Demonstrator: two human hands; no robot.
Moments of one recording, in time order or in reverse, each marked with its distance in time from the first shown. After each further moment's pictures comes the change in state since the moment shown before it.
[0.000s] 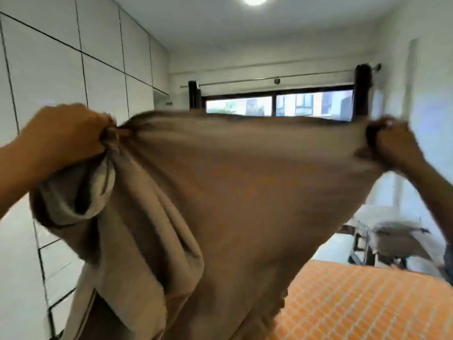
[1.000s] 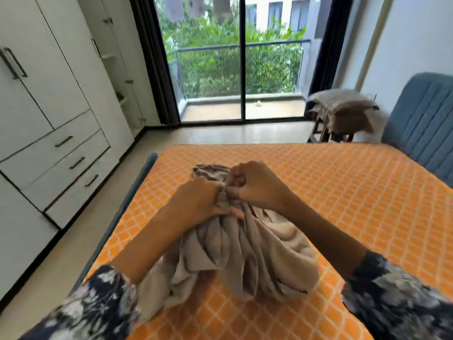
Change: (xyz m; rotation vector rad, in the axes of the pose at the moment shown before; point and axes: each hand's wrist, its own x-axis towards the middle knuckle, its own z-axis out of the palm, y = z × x) left_hand -0.224 0.280 0.067 -0.709 -0.747 0.416; right_hand -0.275 -0.060 0.126 0.134 -0.673 -0.100
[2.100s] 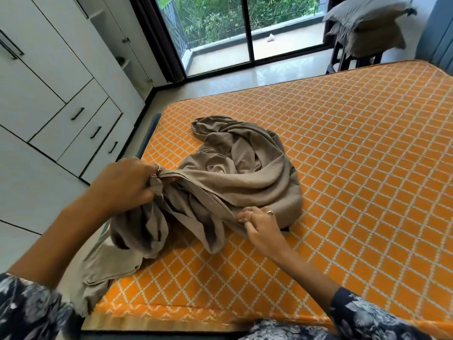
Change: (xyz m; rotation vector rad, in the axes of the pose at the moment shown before) left_hand -0.068 0.084 -0.001 0.312 -0.042 -0.016; right_hand -0.222 0.164 0.108 0.274 0.088 0.246
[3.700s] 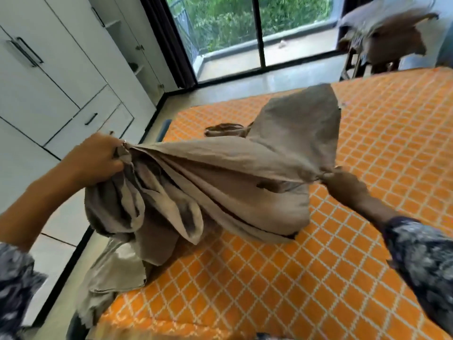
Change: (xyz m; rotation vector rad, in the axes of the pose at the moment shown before) left_hand 0.036 -0.080 -0.019 -0.161 0.031 -0.259; right_hand 0.111 0.120 -0.149 -0.929 -0.084 -0.086
